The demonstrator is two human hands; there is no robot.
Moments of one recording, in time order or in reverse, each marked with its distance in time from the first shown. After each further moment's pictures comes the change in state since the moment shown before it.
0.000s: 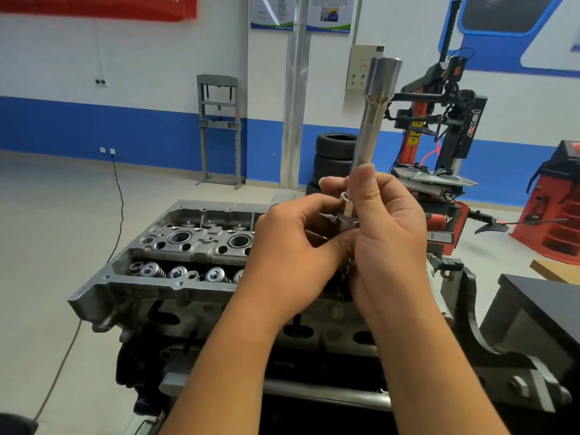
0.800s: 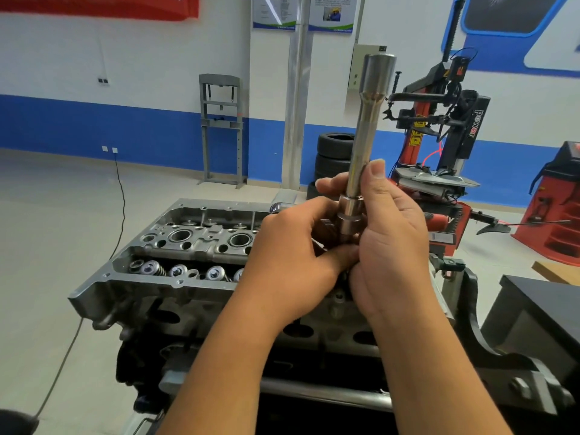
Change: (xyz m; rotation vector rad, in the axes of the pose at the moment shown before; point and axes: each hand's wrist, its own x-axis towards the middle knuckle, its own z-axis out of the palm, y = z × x) left_hand -0.002 0.004 0.000 0.211 -0.019 0.002; right_hand 0.003 0.001 0.000 -0.024 -0.040 0.031
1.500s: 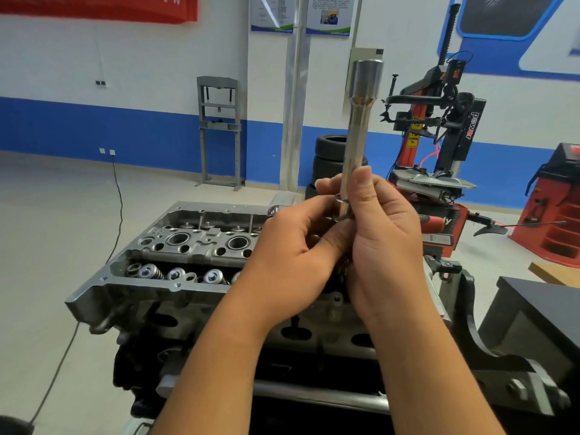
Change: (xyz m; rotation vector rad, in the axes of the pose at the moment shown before) left_hand 0.001 -0.001 -0.003 -0.289 -0.106 0.048; right_hand -0.001 0.000 -0.001 0.010 0.006 -0.030
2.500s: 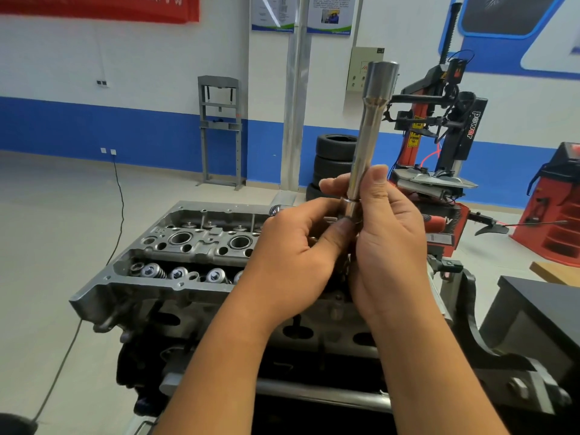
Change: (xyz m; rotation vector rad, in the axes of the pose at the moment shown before) left_hand -0.001 -0.001 0.001 0.057 0.019 -0.001; right_hand 0.000 -0.002 0.001 0.000 0.028 0.018
